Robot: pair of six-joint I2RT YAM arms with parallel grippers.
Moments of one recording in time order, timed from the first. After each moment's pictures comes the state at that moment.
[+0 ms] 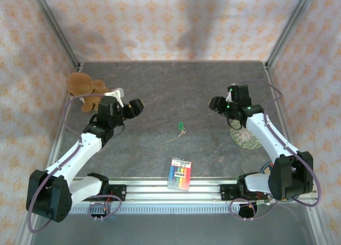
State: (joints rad) left arm -0.24 1.10 0.67 -0.07 0.17 -0.67; right arm 0.21 1.29 0.94 -0.50 -0.23 0.58
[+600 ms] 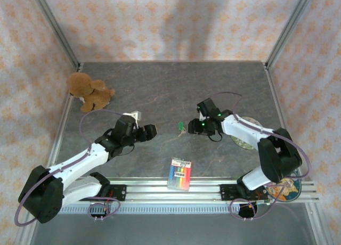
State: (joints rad) left arm -0.52 1.08 0.49 -0.11 0.11 -0.75; right arm 0.55 1.52 0.90 -0.51 -0.17 0.54
